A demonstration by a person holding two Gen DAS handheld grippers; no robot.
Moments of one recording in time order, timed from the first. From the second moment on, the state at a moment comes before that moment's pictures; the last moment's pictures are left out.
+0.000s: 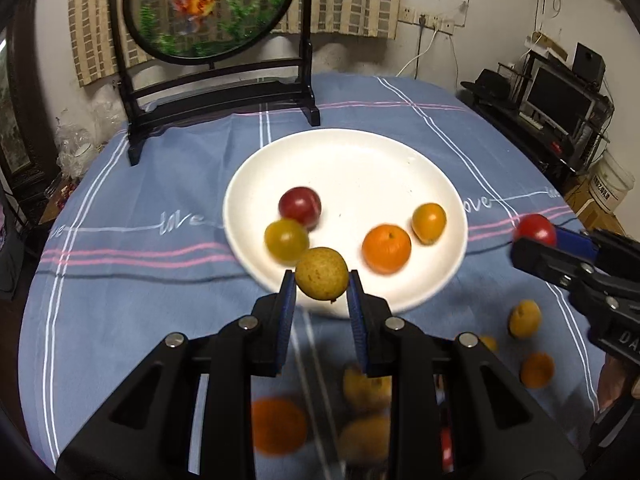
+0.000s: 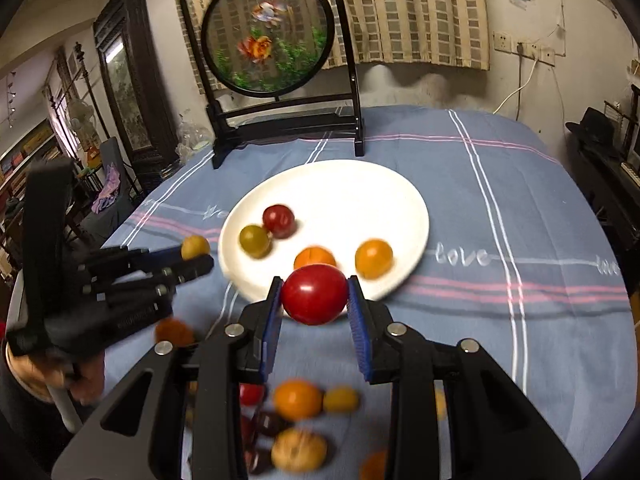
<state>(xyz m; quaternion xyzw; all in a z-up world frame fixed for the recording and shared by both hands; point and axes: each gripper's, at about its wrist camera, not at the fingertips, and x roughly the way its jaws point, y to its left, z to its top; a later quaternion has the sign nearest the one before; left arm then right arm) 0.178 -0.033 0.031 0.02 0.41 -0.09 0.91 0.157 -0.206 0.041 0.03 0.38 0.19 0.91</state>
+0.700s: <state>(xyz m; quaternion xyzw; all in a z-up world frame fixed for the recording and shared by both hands) 0.228 -0.032 0.005 0.01 0.43 -0.07 0.90 0.234 -0.195 0.008 0.09 0.41 0.17 0.89</state>
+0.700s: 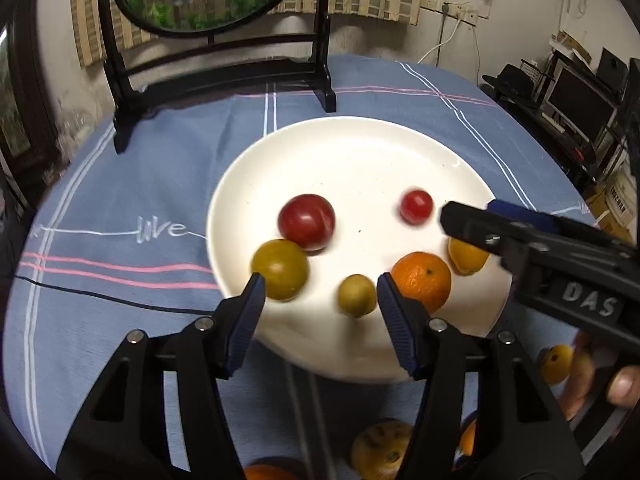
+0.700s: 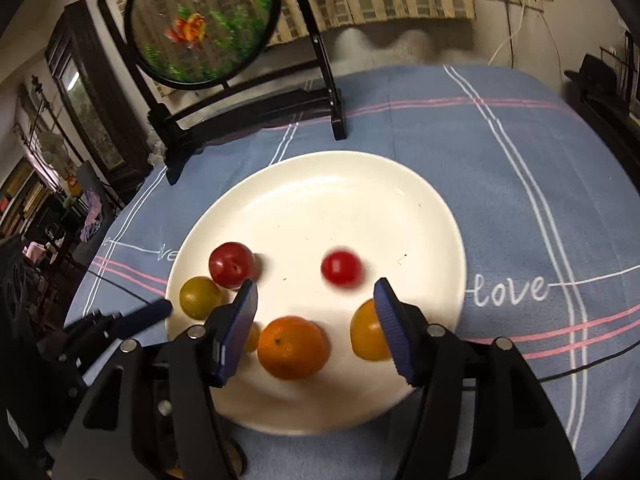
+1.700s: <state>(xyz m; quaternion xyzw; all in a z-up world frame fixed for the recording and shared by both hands) 0.056 0.019 0.010 0.01 0.40 -0.04 0.92 0.032 -0.253 -0.006 0.03 0.41 0.13 0.90</state>
